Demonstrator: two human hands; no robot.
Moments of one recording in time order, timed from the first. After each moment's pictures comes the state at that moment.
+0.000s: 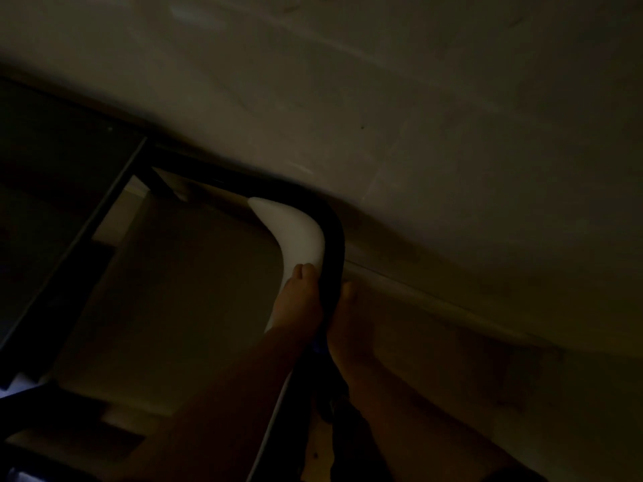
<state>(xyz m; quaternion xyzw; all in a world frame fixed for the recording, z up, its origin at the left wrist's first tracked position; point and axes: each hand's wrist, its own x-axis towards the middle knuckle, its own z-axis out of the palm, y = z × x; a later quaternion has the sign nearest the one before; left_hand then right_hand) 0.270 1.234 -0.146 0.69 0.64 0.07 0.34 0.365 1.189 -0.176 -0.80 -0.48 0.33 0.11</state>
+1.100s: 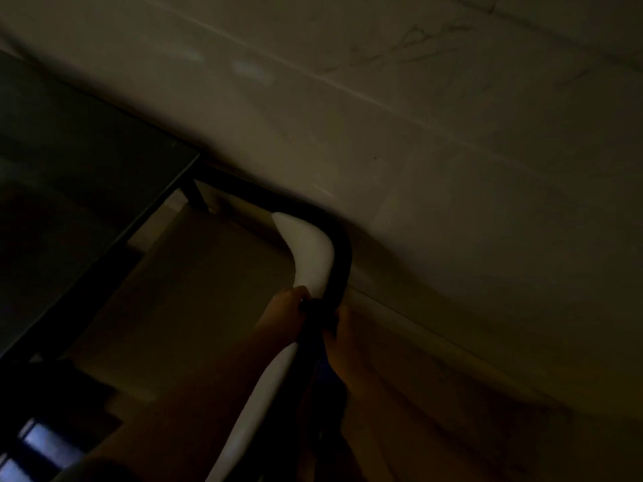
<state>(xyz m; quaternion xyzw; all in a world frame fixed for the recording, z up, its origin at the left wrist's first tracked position) 0.230 1.208 -0.134 0.66 0.64 0.09 0.37 0.371 1.155 -0.146 -0.71 -0.50 0.46 0.18</state>
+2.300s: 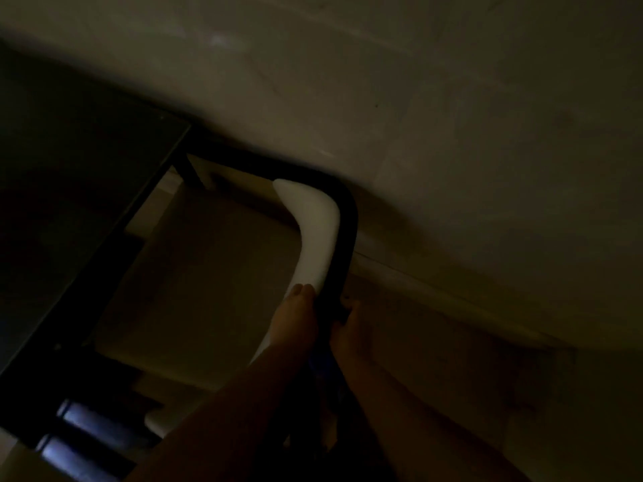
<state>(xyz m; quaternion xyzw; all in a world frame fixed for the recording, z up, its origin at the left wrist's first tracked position) 0.236 1.141 -0.126 0.65 0.68 0.05 0.33 0.339 1.104 -0.158 -0.79 -0.29 0.49 0.23</state>
